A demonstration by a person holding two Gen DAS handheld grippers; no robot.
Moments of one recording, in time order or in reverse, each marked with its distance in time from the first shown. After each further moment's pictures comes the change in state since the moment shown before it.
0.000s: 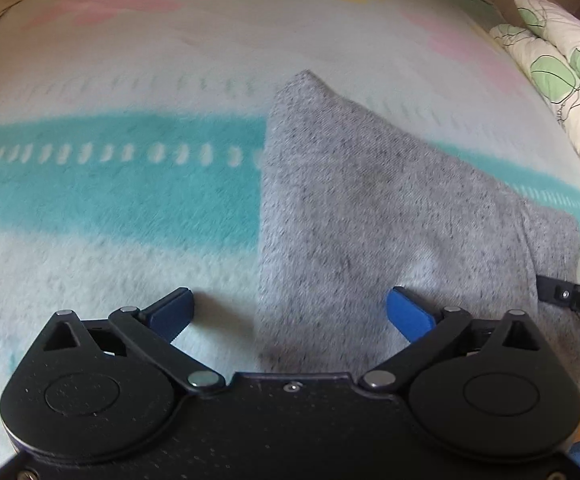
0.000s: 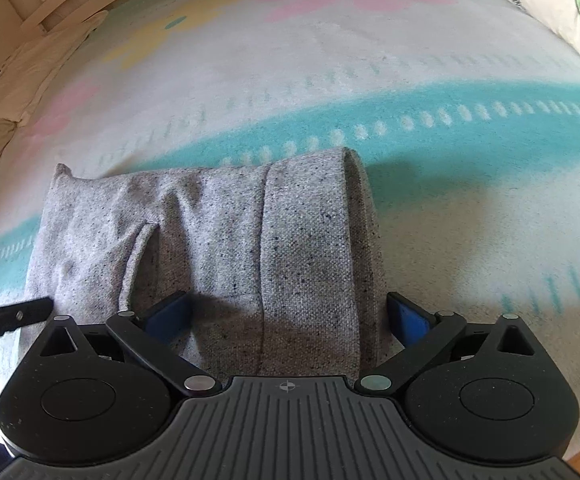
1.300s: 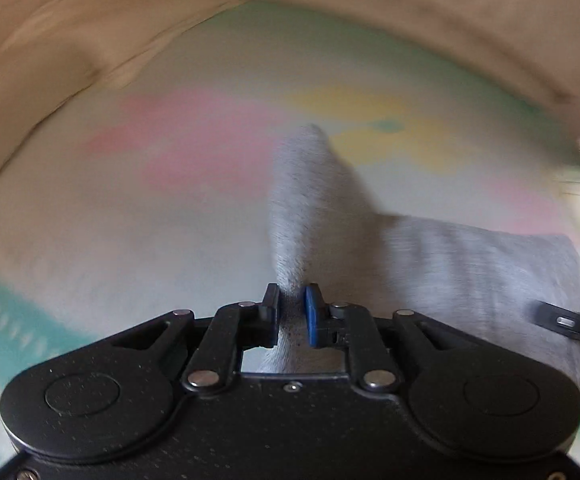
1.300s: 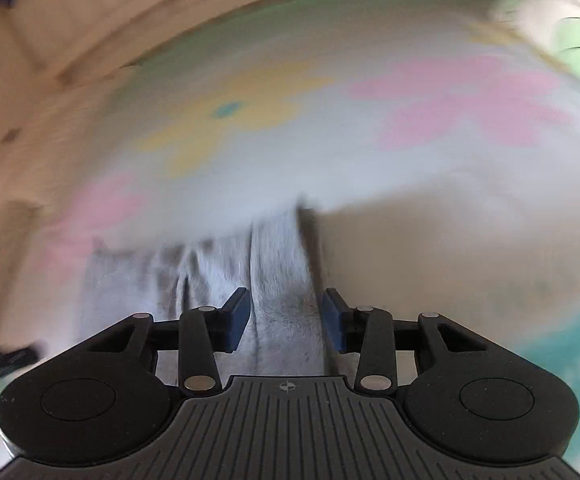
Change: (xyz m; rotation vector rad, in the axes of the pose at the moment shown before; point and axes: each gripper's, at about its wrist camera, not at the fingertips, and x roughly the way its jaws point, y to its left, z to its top) left arm 0.006 0.053 0.171 -0.194 -0.210 0.189; right arm 0.061 0.088 0.167 0.027 -0.146 0.039
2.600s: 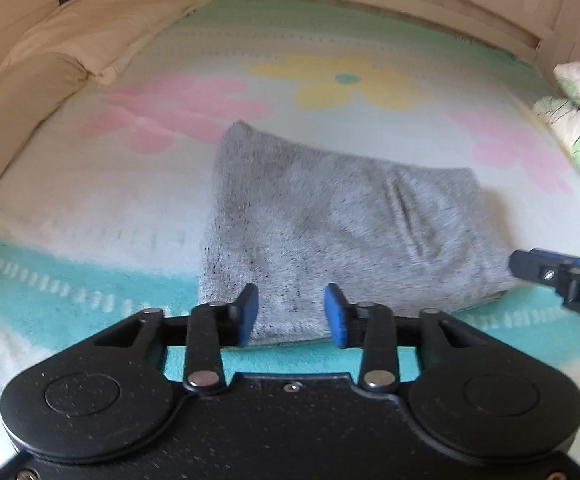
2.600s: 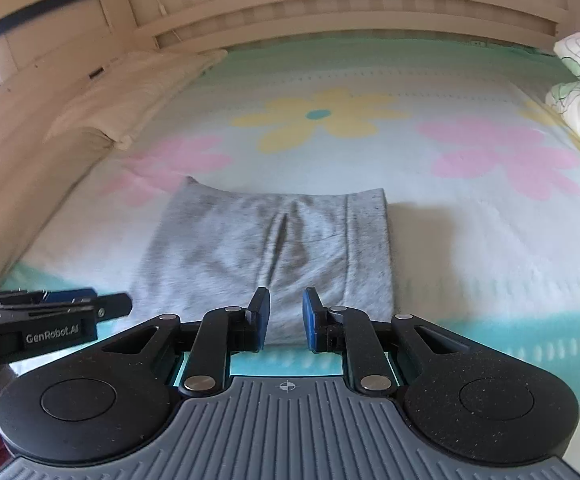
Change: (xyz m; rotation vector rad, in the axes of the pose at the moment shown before) left arm -0.049 -0.045 -0.074 0.175 -0.025 -0.024; right arm -0.097 0.051 -0.057 -0.299 -0.054 0.119
